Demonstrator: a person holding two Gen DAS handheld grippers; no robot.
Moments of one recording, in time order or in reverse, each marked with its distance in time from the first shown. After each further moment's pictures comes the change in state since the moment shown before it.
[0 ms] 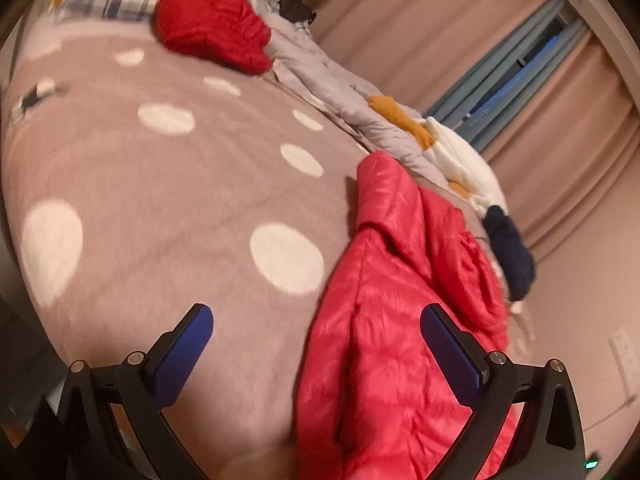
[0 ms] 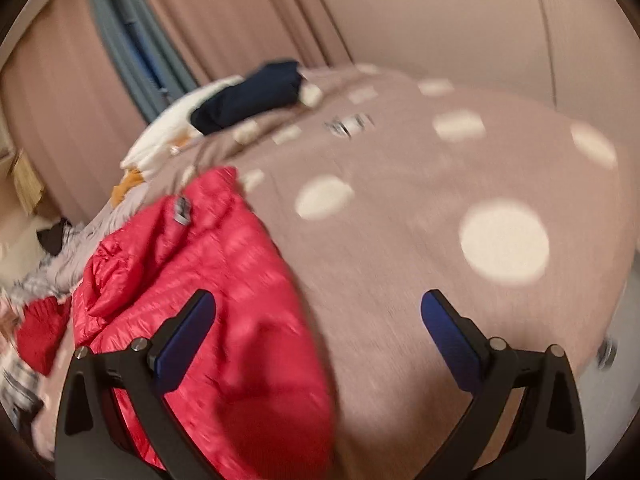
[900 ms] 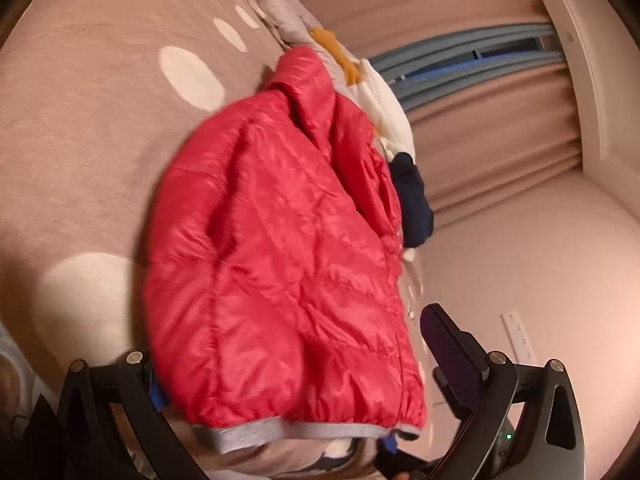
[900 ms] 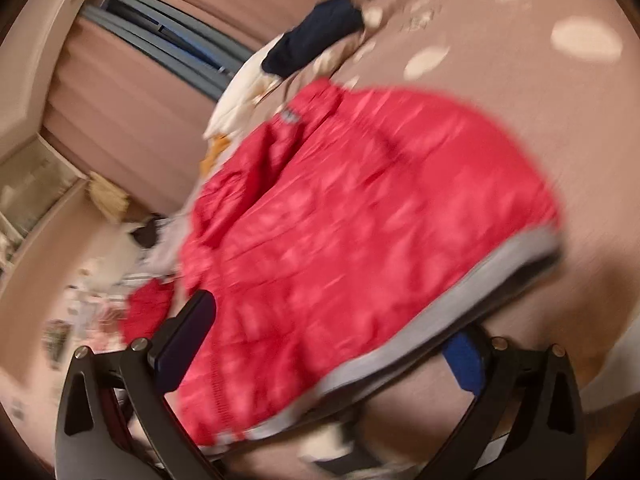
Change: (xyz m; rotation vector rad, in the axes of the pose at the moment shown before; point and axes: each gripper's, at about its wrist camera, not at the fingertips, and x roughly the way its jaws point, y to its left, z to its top) left arm 0.010 -0.020 -0.069 -0.155 0.244 -0.389; right arm -0.003 0.067 -0.096 0.192 0.194 0.438
